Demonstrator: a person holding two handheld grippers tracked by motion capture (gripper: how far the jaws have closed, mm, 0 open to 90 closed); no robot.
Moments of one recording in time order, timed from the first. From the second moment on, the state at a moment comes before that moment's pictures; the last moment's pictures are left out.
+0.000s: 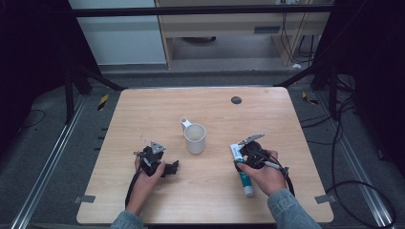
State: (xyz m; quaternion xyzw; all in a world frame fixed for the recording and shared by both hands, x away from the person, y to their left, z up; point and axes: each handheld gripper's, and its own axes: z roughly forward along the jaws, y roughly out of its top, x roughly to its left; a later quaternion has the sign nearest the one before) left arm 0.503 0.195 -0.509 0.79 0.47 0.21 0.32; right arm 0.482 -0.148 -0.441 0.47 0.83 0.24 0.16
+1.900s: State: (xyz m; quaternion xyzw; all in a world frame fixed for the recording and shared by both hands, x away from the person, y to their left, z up) left arm 0.512 0.193 -0.509 0.79 0.47 0.21 0.33; right arm 0.511 -0.140 -0.475 0.52 0.83 0.19 0.12
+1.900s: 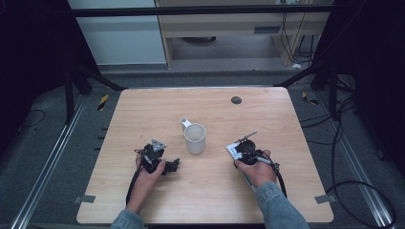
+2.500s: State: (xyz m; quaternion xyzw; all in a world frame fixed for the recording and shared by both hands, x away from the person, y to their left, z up) left arm 0.516 0.190 -0.509 0.79 0.47 0.20 0.33; right arm 0.519 -0.138 -0.472 0.51 0.84 0.16 0.10
